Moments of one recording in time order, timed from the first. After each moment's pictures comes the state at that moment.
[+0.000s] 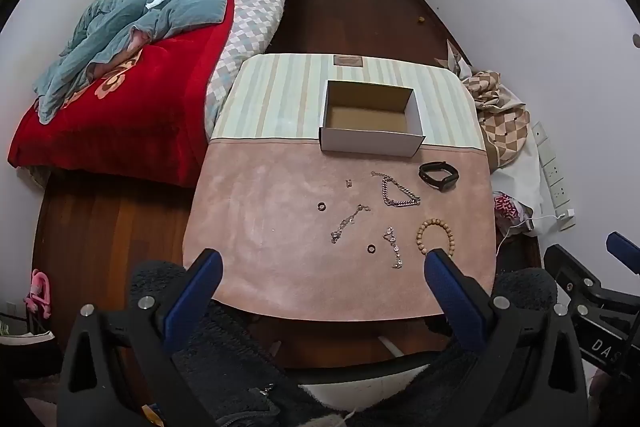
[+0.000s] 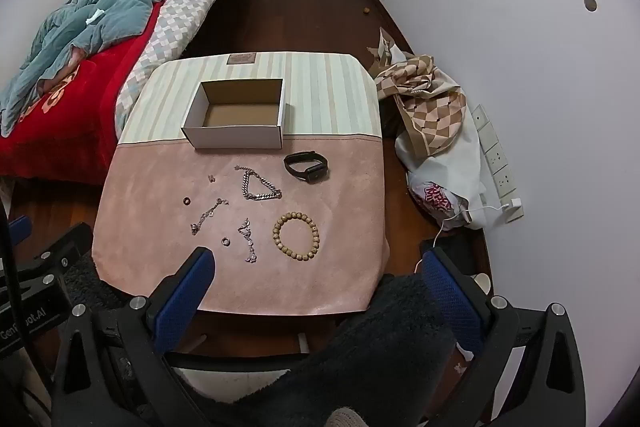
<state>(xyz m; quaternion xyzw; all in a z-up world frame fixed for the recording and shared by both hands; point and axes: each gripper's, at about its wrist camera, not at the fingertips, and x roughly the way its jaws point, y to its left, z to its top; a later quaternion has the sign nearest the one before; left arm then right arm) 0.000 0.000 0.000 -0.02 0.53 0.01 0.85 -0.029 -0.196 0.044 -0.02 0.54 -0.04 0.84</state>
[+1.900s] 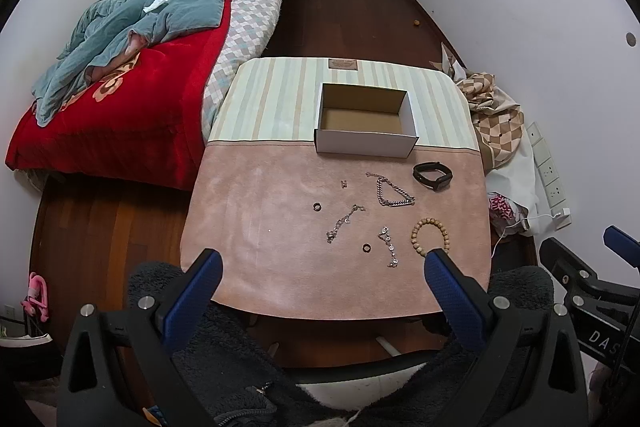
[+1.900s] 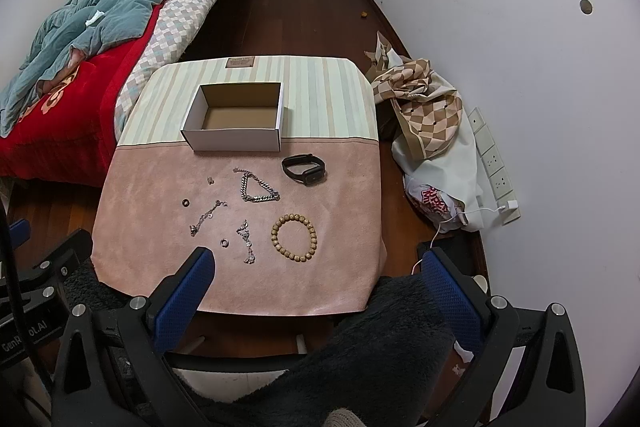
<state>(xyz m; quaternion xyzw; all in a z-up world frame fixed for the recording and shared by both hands) -0.003 -0.009 0.014 -0.01 0.53 0.01 0.85 -0.030 -0.197 0.053 -0.02 0.53 -0.04 0.84</state>
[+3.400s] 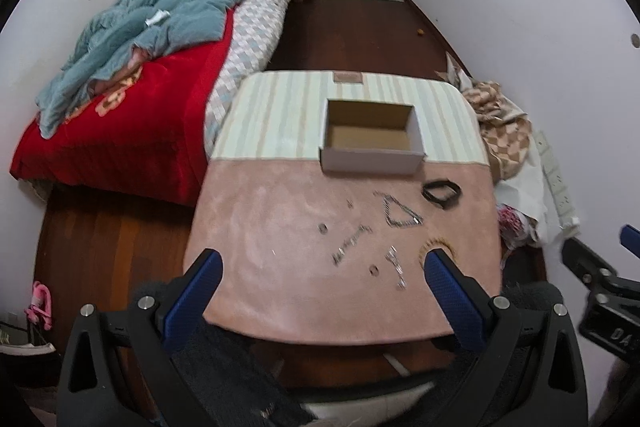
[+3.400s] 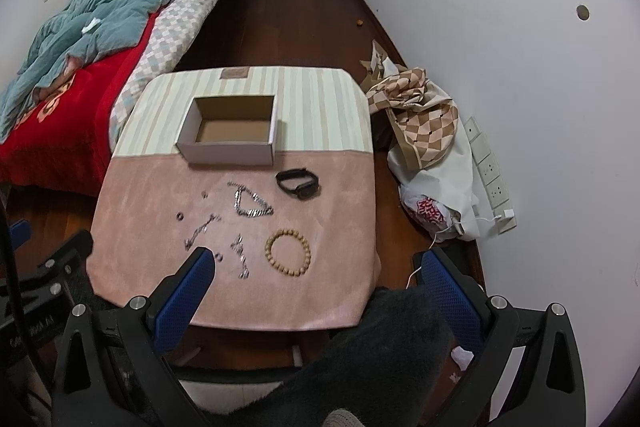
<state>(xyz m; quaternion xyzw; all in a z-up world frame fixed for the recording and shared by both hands) 0.029 -0.013 0.003 0.00 0.51 0.03 0.86 -0.018 -0.213 0.065 -0.02 0.52 -0.05 0.85</state>
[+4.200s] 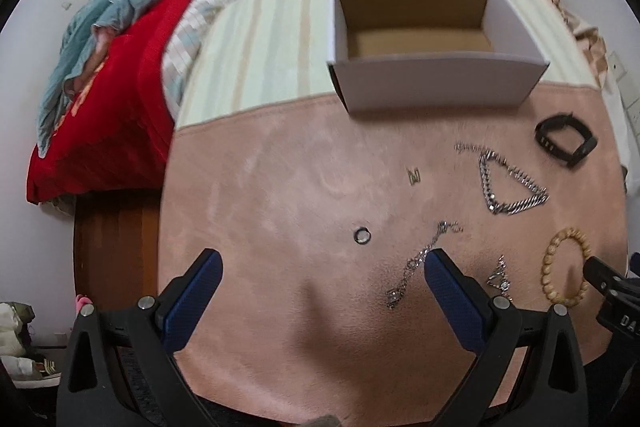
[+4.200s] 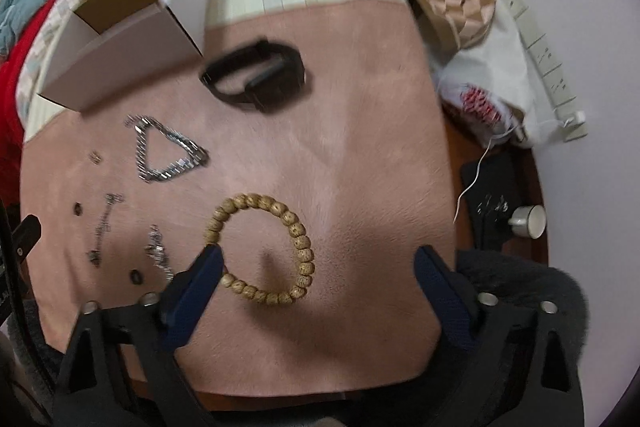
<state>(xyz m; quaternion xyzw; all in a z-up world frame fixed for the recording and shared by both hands) 0.128 -0.014 -0.195 0.11 0.60 0.07 0.79 0.082 -0.244 -0.210 0.07 0.67 -0.08 0.74</state>
